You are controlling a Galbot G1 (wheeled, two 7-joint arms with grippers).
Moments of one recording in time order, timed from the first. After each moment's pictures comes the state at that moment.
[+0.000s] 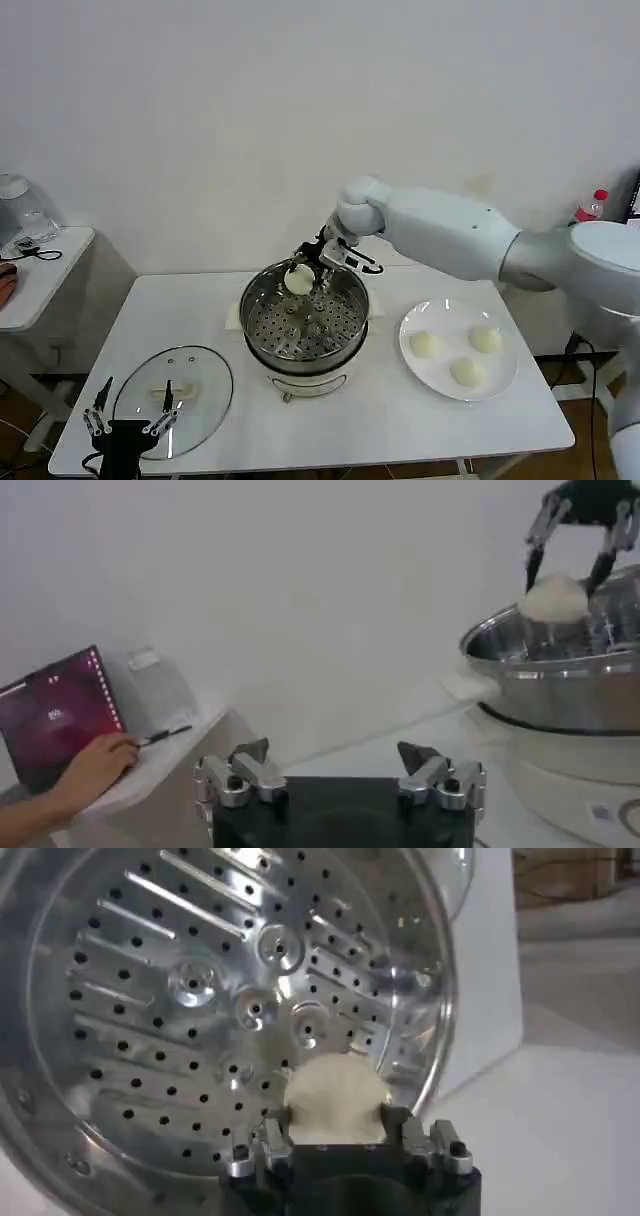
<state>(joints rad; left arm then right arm) 1.90 -1.45 -0.71 -2.32 0.17 0.10 -0.14 0.45 1.28 -1.21 1.06 -0.20 0.47 -0.81</state>
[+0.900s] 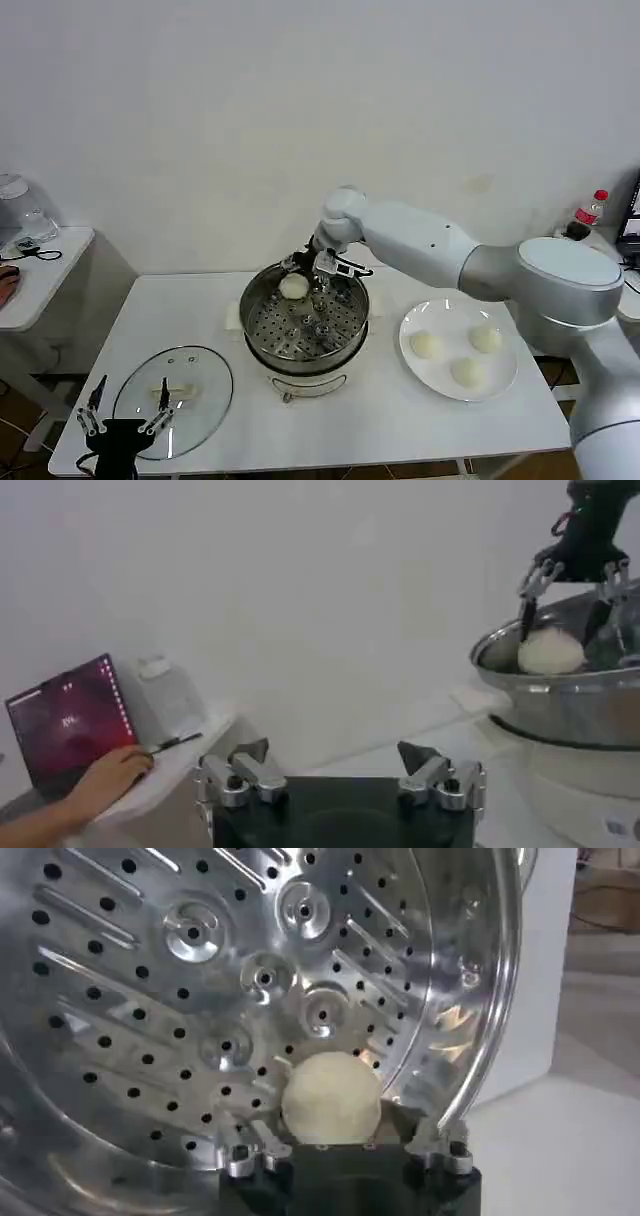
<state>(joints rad) 1.91 -1.45 -0.71 -2.34 0.17 0.09 -0.15 0.40 1.37 -1.17 0.93 -0.37 0.58 -0.76</state>
